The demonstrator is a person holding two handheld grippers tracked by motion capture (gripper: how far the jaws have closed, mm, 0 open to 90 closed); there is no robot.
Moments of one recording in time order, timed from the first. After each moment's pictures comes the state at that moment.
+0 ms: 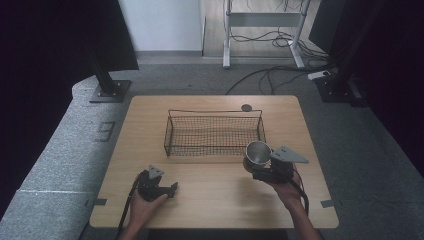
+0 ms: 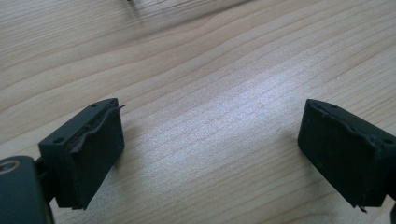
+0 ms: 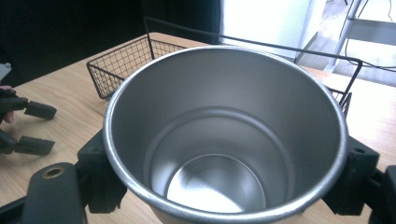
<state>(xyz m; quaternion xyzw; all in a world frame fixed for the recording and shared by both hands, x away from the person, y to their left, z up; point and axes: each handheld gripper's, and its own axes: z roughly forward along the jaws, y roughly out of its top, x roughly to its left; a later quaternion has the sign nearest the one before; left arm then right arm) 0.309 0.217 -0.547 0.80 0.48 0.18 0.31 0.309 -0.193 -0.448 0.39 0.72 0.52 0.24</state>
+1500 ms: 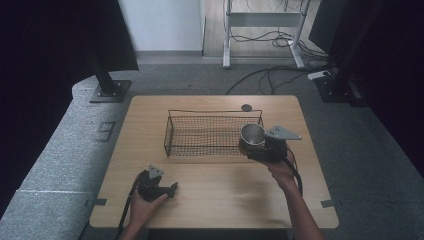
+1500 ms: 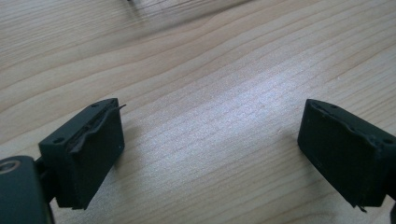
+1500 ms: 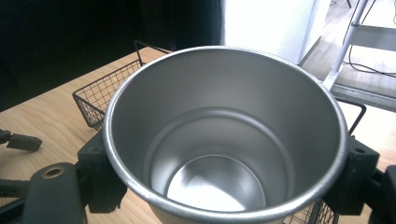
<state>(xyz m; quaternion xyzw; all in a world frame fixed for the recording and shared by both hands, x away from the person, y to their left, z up) 0.309 0.217 -0.547 0.80 0.48 0.18 0.31 0.359 -0.180 -0.422 0.39 0.72 0.52 0.24</state>
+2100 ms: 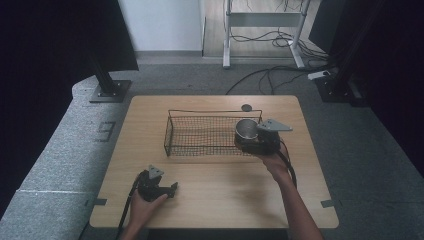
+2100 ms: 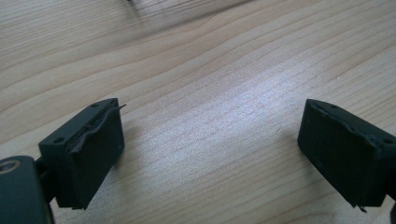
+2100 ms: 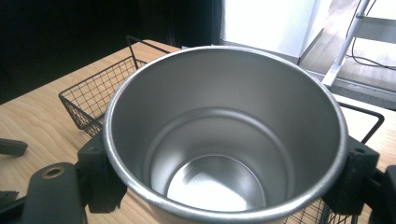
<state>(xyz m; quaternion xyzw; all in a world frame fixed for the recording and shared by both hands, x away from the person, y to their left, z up) 0.309 0.217 -0.547 0.80 0.48 0.18 0.31 0.384 -0.167 -0.424 0.39 0.73 0.51 0.23</state>
